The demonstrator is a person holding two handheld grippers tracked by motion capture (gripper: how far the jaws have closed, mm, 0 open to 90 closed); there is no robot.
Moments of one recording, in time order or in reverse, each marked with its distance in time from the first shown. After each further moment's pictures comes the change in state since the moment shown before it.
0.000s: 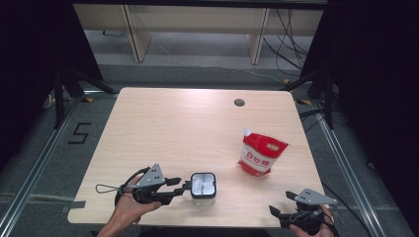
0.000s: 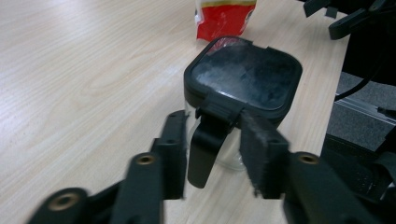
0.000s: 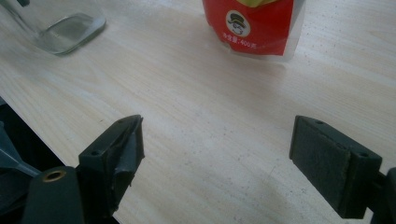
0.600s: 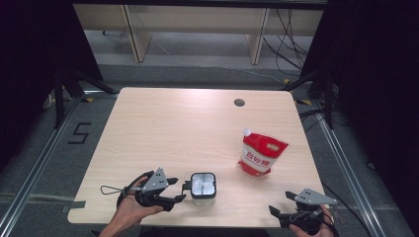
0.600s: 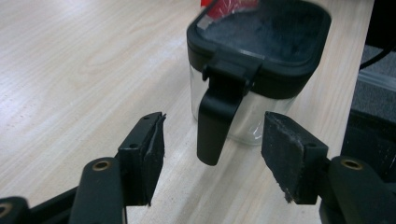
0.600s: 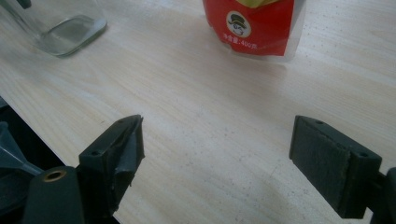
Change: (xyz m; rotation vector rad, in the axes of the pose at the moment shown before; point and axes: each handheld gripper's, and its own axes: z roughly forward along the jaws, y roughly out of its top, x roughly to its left) left arm 0.001 -0.013 0.011 0.051 0.025 0.022; right arm 0.001 0.000 0.000 -0.002 0.007 0.024
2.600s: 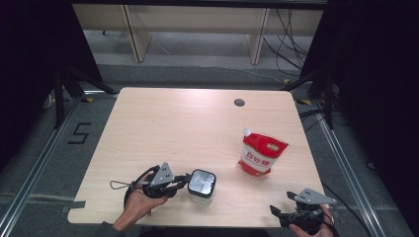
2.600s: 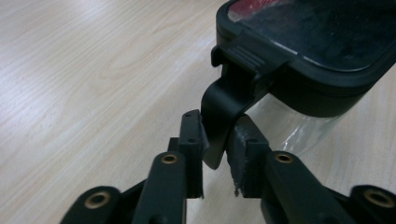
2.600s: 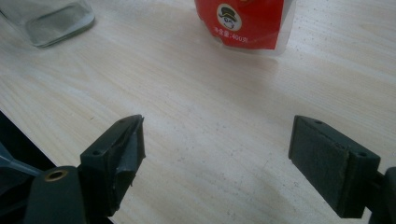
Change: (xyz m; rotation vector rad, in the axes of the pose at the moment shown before) left arm 0.020 -0.003 0.031 0.018 0.047 0.066; right arm -0.002 0.001 0.001 0.018 -0.039 -0.017
